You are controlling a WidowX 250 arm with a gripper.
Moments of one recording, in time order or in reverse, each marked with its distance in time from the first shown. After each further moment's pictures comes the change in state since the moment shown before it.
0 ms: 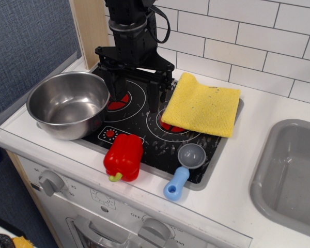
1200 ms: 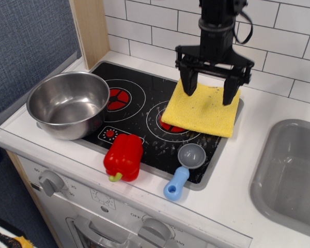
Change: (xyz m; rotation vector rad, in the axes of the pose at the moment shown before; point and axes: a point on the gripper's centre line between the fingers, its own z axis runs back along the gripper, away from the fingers) arm 0.080 -0.068 -0.040 0.005 0.007 0.016
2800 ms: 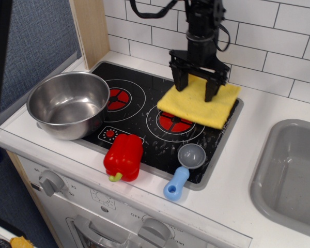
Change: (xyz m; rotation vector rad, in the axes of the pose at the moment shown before) arm 0.049 0.067 -0.056 0.046 -0.005 -0.078
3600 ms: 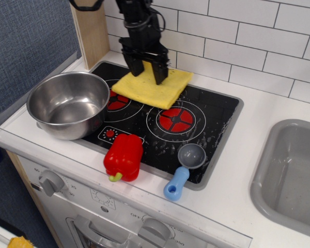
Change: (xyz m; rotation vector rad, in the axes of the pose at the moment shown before) arm -0.011 0.088 0.006 -0.084 -0.064 -0.067
